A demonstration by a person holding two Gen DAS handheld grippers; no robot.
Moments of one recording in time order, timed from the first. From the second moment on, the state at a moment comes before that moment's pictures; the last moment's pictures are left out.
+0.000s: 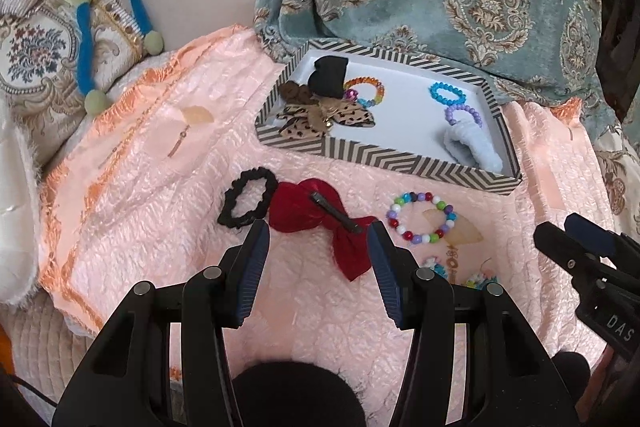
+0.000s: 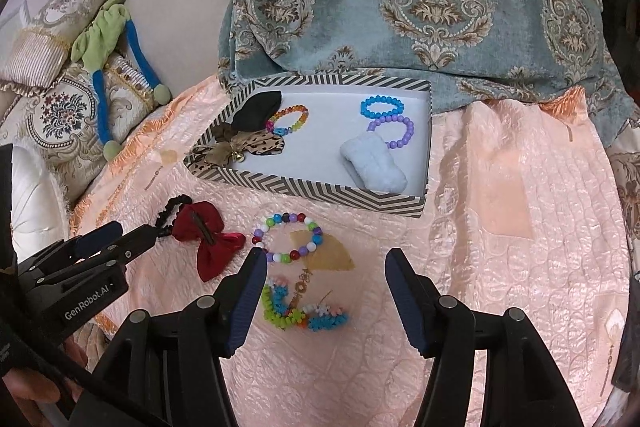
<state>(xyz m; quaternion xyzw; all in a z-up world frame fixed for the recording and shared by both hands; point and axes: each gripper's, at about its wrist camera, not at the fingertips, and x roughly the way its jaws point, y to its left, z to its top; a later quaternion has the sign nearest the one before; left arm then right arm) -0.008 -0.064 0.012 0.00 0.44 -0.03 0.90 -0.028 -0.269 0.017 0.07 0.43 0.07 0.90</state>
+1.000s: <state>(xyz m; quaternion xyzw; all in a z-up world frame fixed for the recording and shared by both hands) 0.064 -0.033 -0.060 -0.19 0.56 0.00 0.81 0.060 -0.247 -0.065 0.02 0.49 0.12 0.87</state>
